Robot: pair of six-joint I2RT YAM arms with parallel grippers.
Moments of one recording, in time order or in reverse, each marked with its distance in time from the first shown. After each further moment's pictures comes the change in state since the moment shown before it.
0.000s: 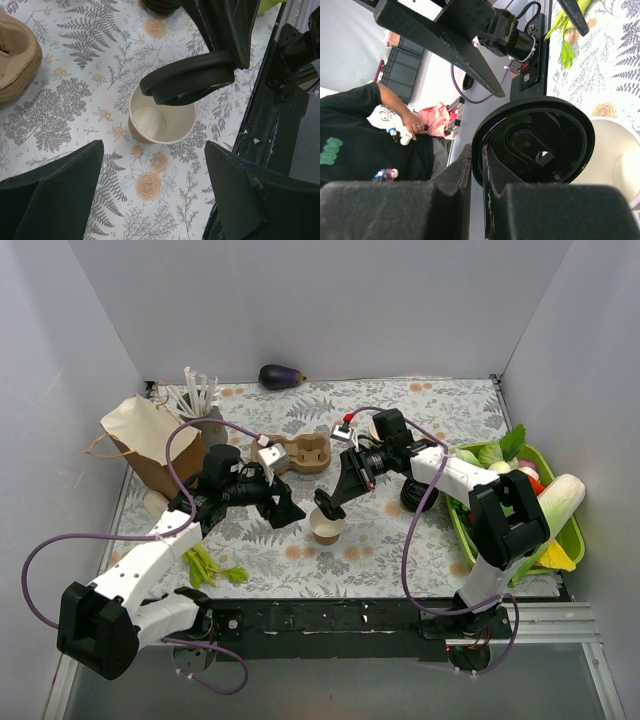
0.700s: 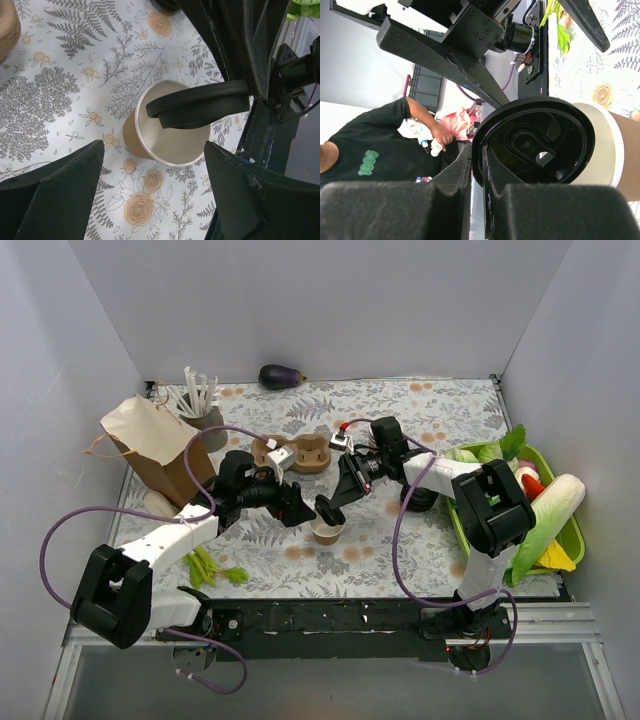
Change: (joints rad) left arm -0.028 0.179 -0.101 0.290 -0.008 -0.193; right arm -0.008 0.120 -0.068 0.256 -0.020 0.293
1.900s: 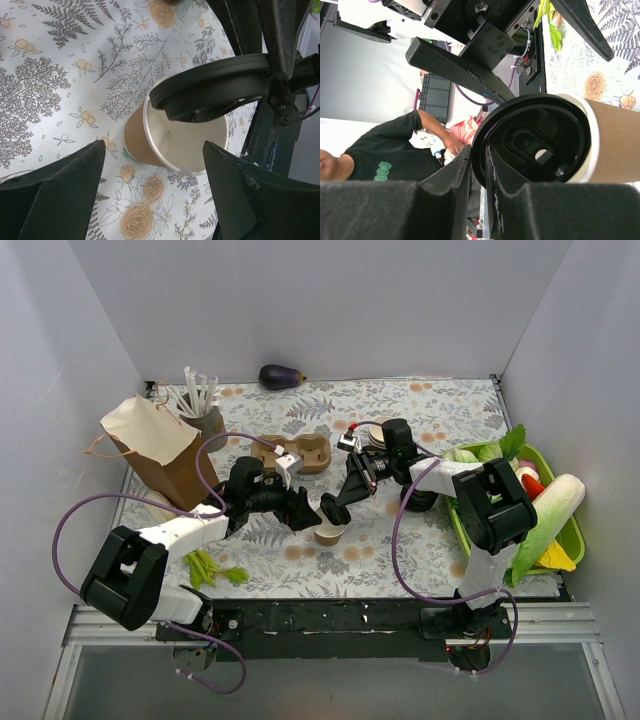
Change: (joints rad) left arm -0.039 0.105 -0.057 0.159 -0.018 -0.064; right arm -0.052 0.010 -0.077 0.226 -0.004 0.212
